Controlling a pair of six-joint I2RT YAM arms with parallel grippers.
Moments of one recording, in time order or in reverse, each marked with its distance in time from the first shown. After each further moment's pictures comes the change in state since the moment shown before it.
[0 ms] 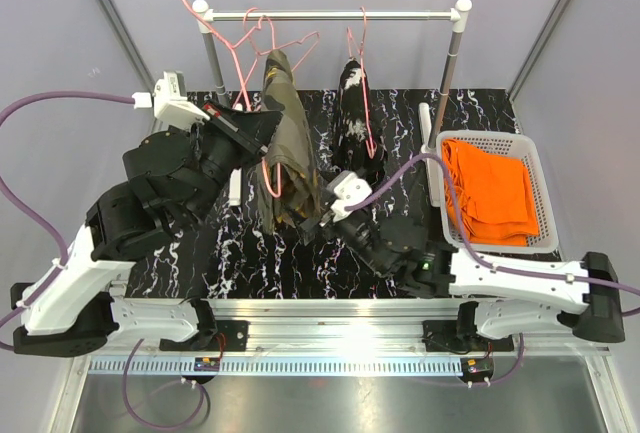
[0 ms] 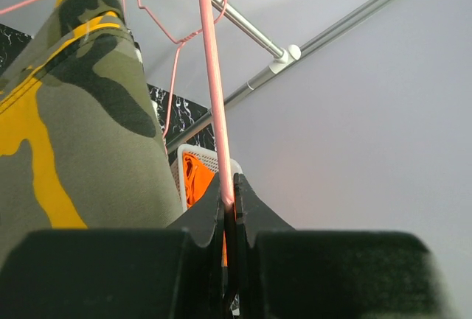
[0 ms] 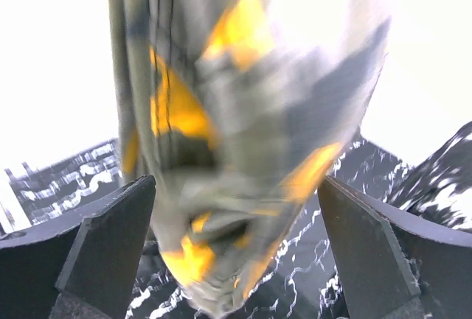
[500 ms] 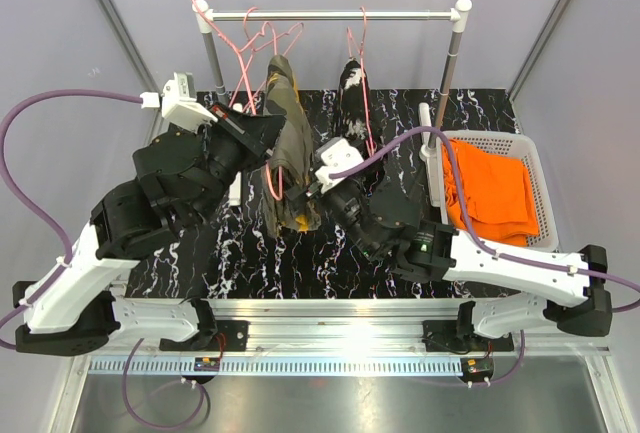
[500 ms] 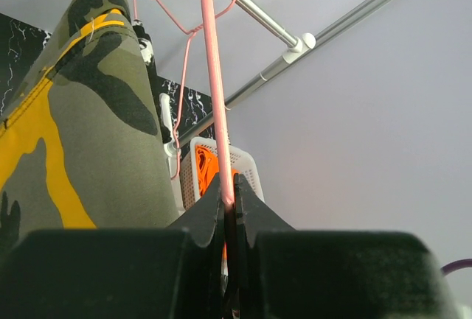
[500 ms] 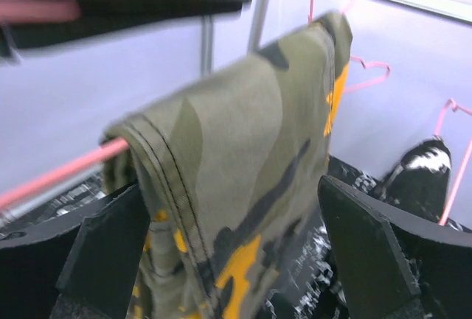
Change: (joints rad) left arm 0.000 0.012 0.002 -0.036 0.003 0.005; right arm 0.001 0.077 0.337 -0.208 0.105 -0.031
